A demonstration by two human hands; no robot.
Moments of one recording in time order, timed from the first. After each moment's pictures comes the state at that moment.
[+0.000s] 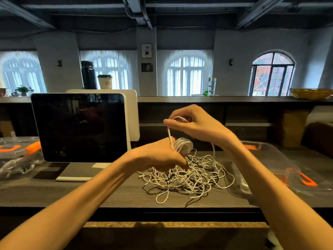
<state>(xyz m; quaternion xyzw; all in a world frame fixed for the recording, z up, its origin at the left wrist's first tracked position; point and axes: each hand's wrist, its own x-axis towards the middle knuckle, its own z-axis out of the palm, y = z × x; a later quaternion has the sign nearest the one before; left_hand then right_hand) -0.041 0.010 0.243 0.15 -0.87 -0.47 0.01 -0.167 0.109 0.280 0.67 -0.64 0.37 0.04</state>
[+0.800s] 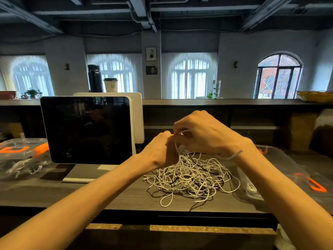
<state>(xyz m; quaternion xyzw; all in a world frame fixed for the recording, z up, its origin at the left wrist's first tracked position) -0.067 -0.028 0.221 0.09 -0.96 -0.03 0.26 -0.156 0.121 0.286 0.71 -0.64 0.15 0.26</state>
